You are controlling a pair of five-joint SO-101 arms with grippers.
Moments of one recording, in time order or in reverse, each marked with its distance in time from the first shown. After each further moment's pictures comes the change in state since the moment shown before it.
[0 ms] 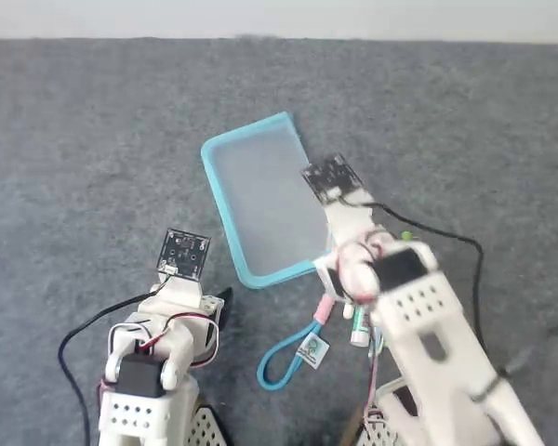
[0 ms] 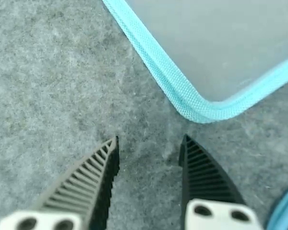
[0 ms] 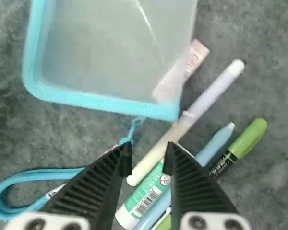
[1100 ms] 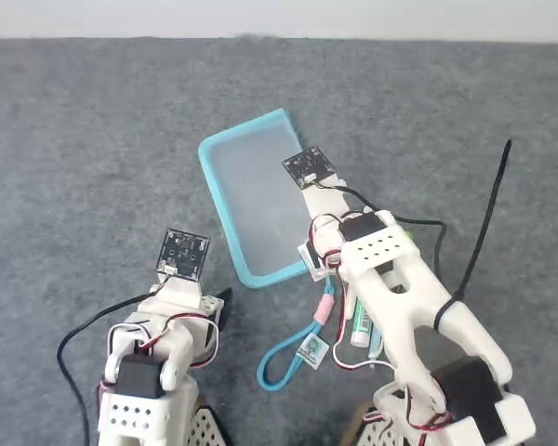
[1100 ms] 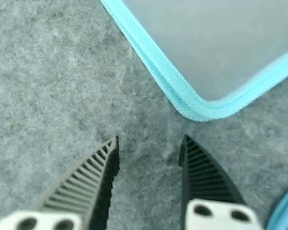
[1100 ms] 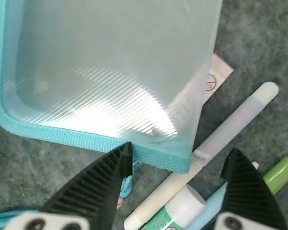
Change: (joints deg) left arm 0.0 0.0 0.0 0.0 0.0; right arm -1.8 31.1 -11.3 -12.0 0.1
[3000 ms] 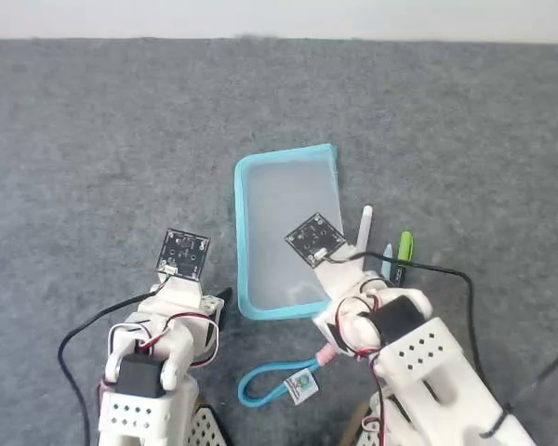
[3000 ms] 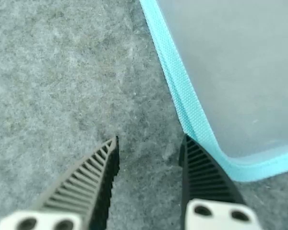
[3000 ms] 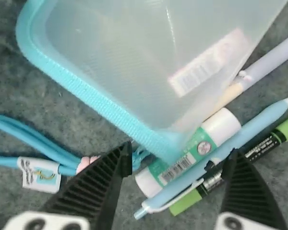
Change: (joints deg) left arm 0.0 0.0 0.0 0.0 0.0; right arm -6.8 -41.9 25.5 13.6 3.6
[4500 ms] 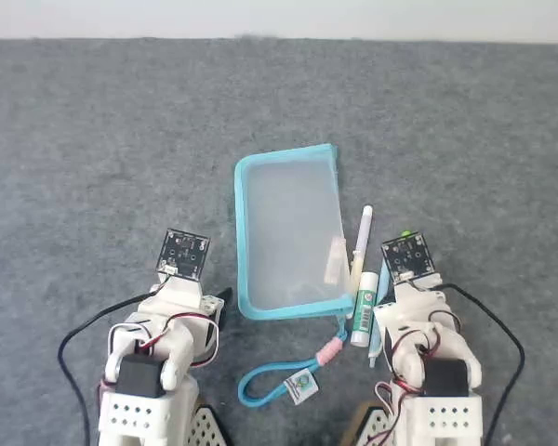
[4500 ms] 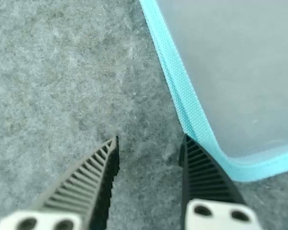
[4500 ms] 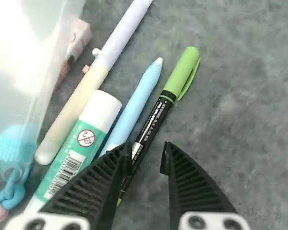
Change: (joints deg) left arm 0.0 0.0 0.0 0.0 0.0; right arm 30.4 -48.6 28.7 2.5 7.1
